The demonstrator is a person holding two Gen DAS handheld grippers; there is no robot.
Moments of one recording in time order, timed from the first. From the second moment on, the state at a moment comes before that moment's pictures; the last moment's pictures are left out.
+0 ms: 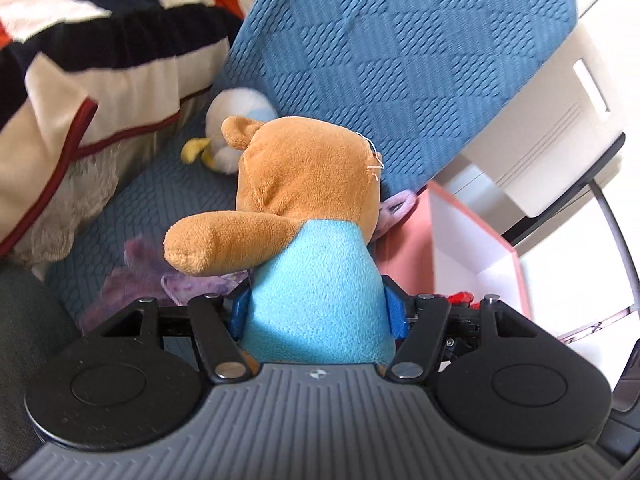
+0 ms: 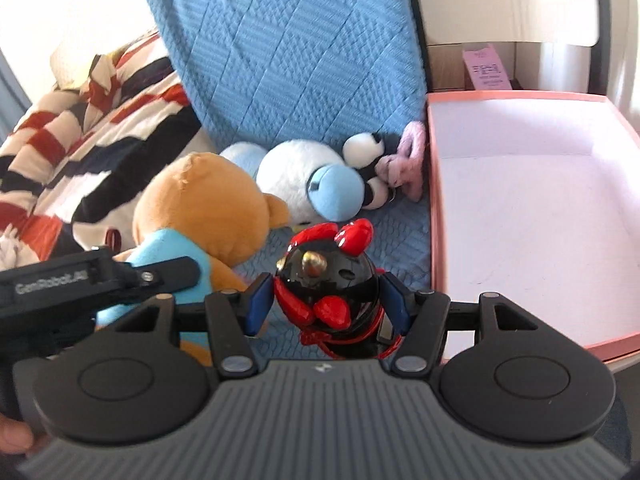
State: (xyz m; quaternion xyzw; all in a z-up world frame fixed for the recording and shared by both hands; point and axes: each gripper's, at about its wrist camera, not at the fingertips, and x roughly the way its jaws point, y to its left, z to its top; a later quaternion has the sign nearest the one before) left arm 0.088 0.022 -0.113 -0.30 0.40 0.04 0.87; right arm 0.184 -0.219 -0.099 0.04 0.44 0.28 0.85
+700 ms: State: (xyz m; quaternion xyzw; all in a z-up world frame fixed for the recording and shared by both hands) left arm 0.154 -0.041 -0.013 -0.26 0.36 0.00 0.90; right arm 0.244 -0.272 -0.030 0.05 0.40 0.26 0.88
